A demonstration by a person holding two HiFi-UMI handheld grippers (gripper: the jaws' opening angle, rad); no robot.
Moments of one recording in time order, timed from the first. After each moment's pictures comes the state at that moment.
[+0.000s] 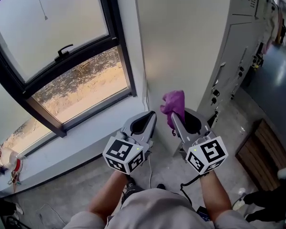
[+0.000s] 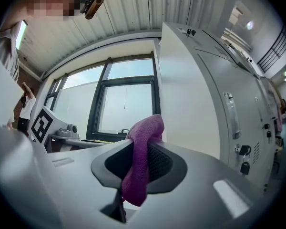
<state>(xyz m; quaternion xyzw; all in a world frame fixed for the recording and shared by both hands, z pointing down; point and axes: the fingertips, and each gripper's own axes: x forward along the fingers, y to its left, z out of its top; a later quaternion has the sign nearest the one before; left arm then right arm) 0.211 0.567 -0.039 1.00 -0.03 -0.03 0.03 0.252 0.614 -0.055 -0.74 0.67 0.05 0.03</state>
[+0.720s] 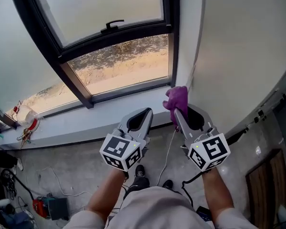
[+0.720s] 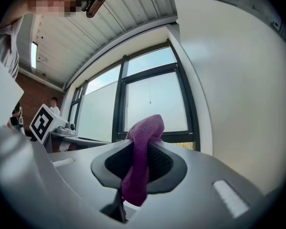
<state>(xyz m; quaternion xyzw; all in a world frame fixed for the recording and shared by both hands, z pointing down) 0.095 0.471 -0.027 0.97 -0.22 -0.01 0.04 0.169 0.510 -0.045 -0.62 0.79 0.03 0.03</state>
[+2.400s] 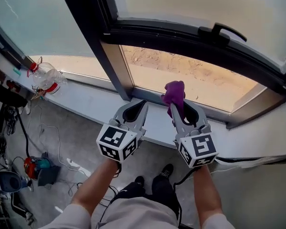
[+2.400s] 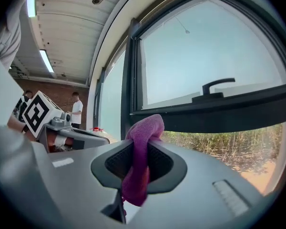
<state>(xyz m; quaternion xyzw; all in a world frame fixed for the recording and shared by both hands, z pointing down) -0.098 0.006 0.088 0.87 -0.48 0.05 0.09 -0.013 0.002 0.072 -0.44 0.90 -0.03 -0.03</state>
